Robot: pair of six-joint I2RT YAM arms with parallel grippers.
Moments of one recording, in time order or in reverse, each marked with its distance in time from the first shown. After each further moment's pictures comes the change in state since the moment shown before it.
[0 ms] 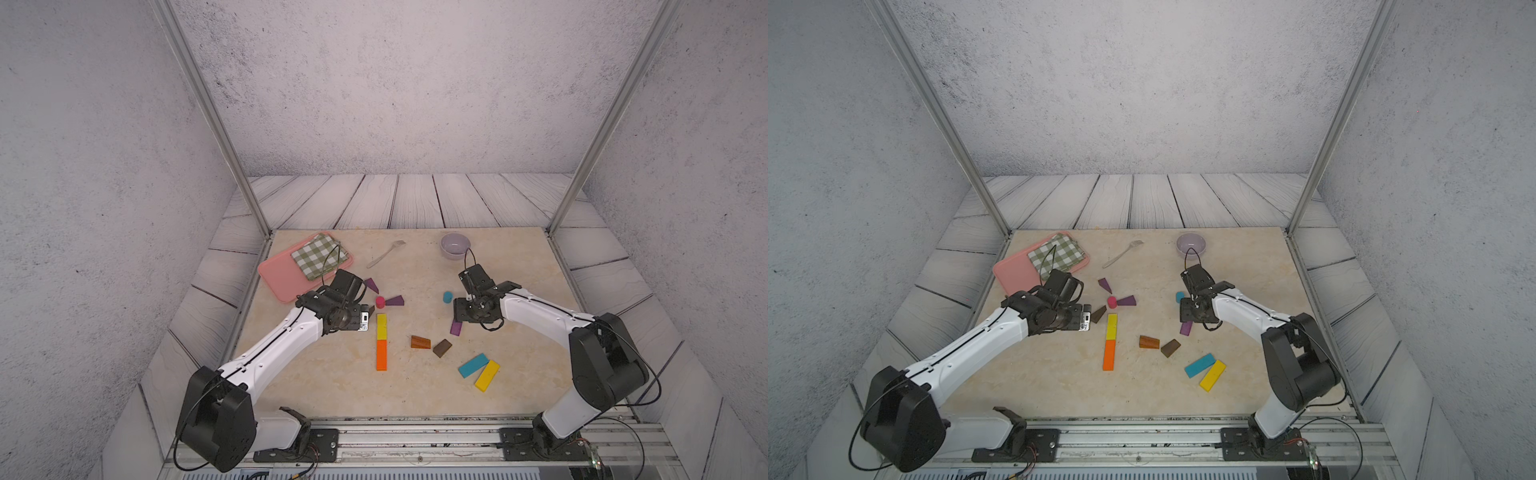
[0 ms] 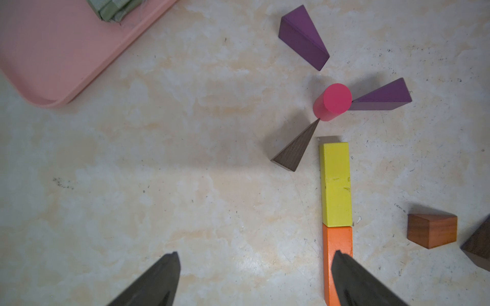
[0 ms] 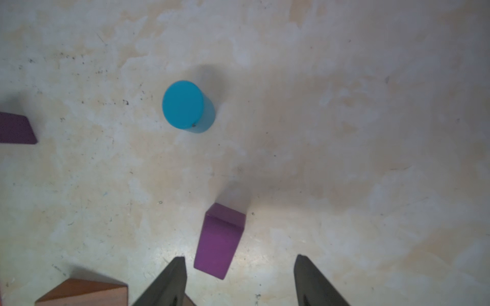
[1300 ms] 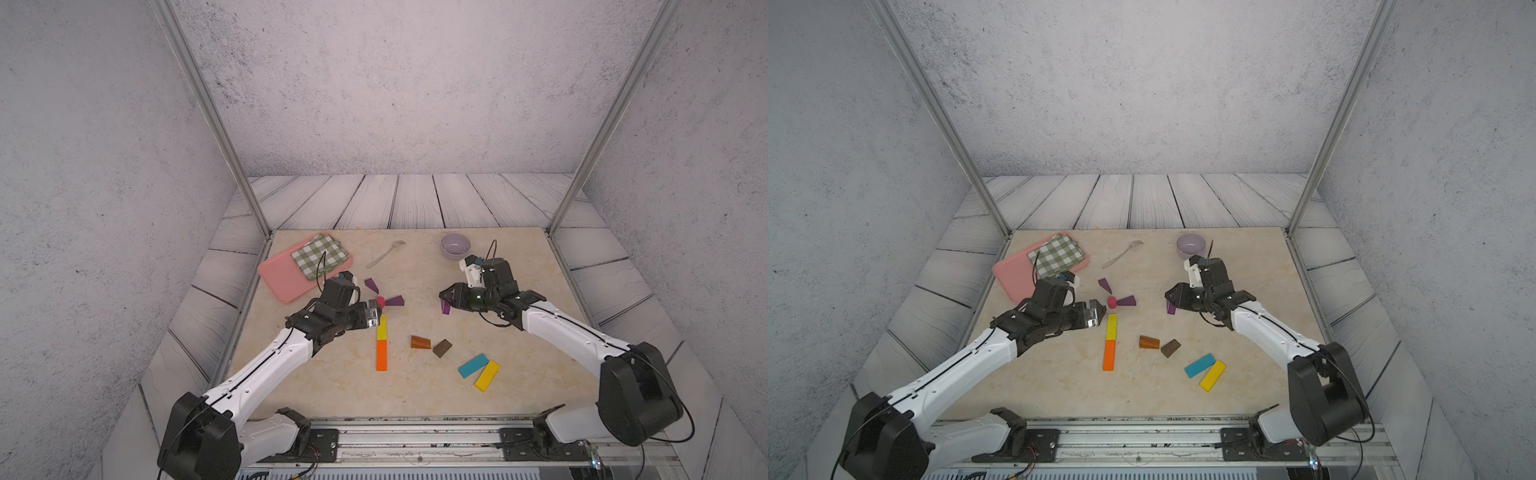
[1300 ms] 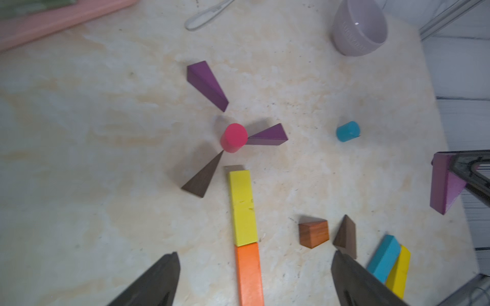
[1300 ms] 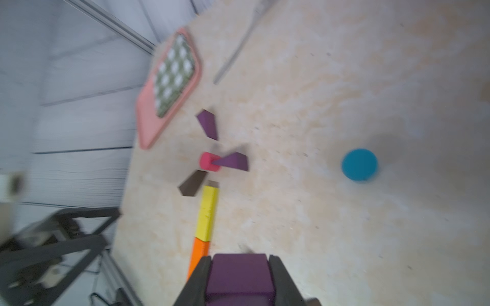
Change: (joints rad) left arm 0.000 -0.134 -0.176 0.410 0.317 -0.139; right arm -0.103 -0.243 -0.133 0.405 -0.607 0.100
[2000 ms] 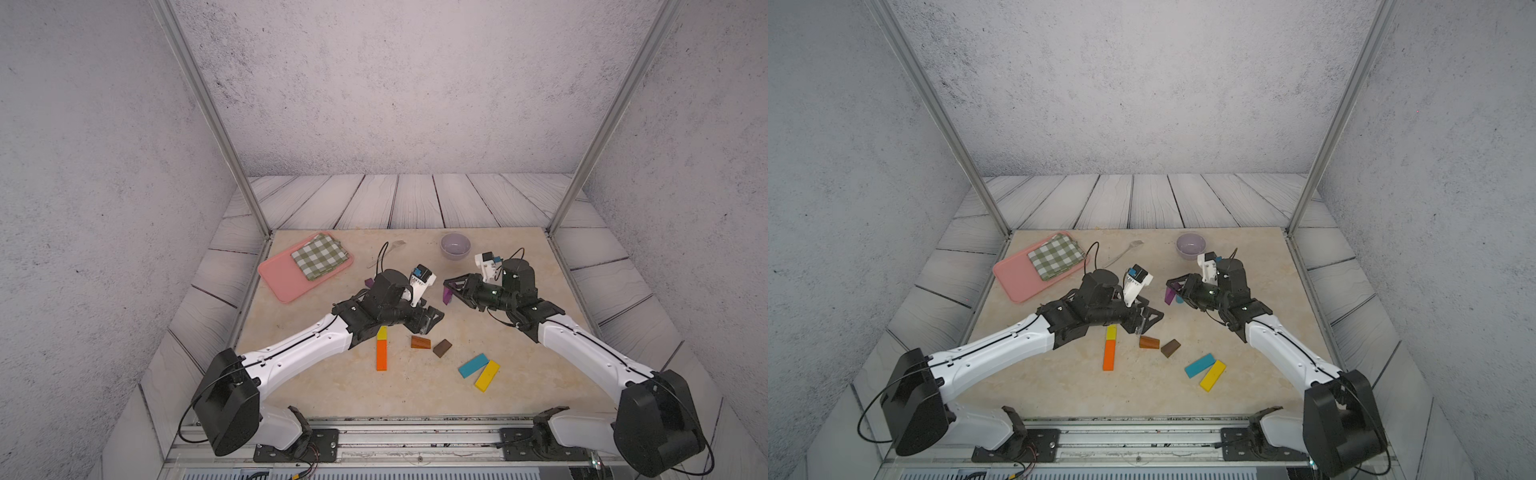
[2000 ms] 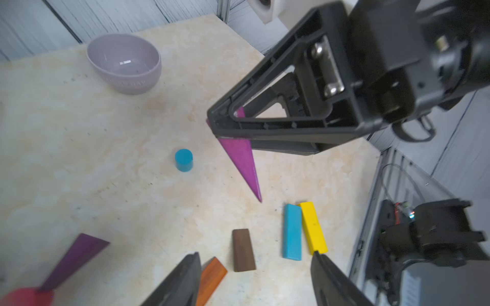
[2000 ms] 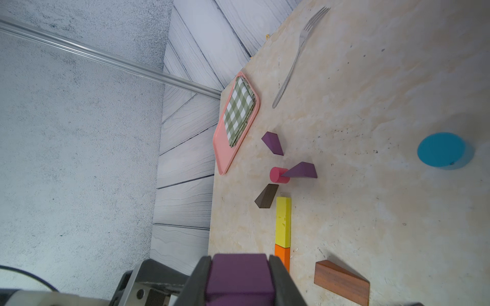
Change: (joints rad) left arm -0.339 0.239 0.240 0.203 0.117 0.361; right arm -0.043 -0.138 -0.097 0.187 -0.090 0.379
